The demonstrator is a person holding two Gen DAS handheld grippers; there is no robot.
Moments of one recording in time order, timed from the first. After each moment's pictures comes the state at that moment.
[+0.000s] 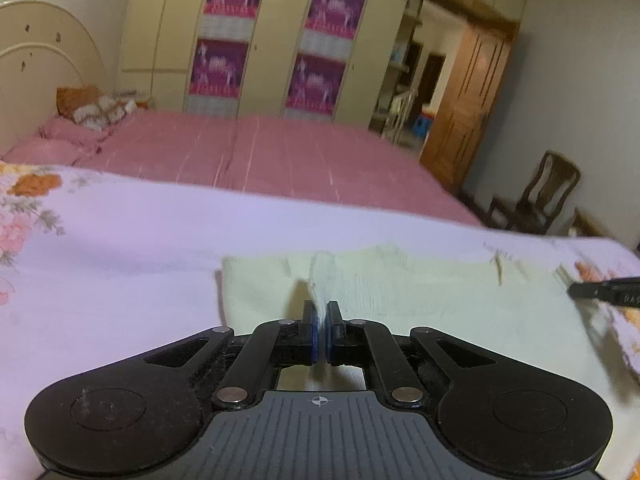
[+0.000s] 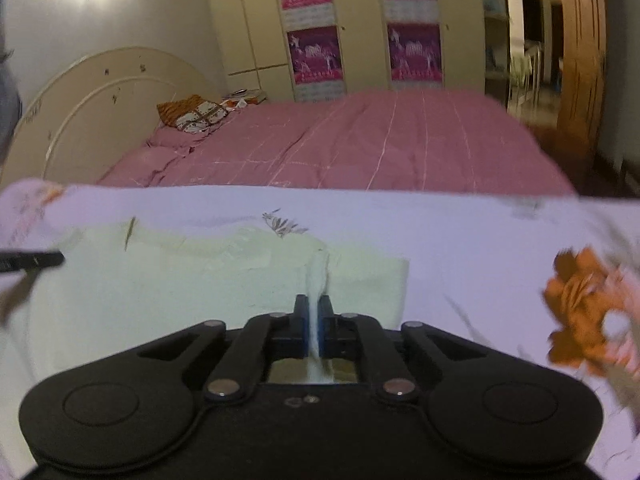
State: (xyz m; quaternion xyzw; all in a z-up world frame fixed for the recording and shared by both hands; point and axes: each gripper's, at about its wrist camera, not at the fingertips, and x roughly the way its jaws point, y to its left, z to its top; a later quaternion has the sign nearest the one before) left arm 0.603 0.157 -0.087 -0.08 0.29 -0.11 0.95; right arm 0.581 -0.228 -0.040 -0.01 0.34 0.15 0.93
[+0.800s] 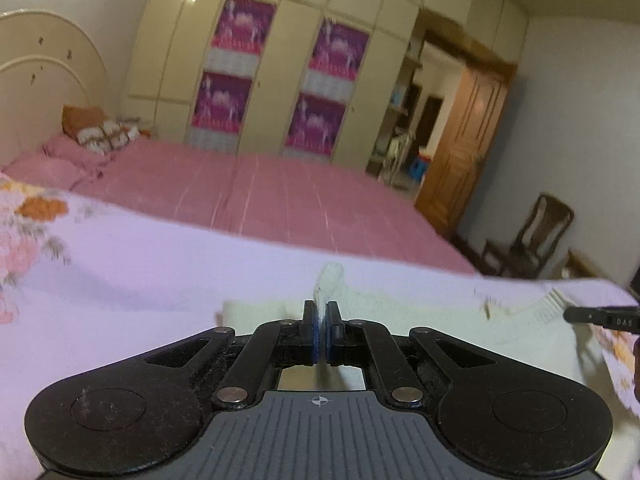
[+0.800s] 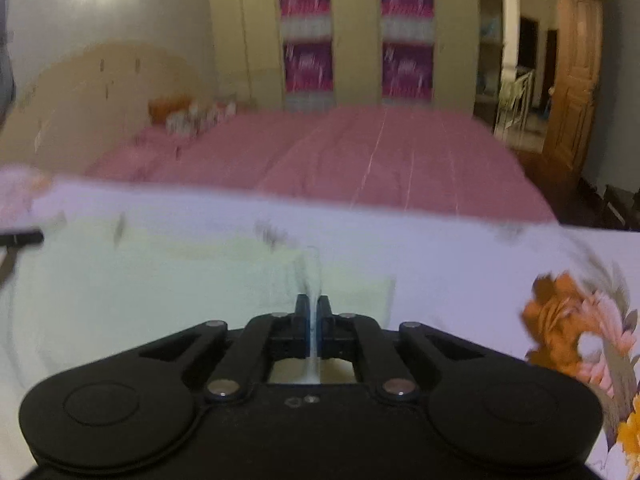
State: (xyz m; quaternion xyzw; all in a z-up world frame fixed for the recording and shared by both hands) left arm 0.595 0.161 -0.081 -0.11 0.23 -0.10 0.96; right arm 0.580 -0.233 -0.032 -0.01 0.29 0.13 0.95
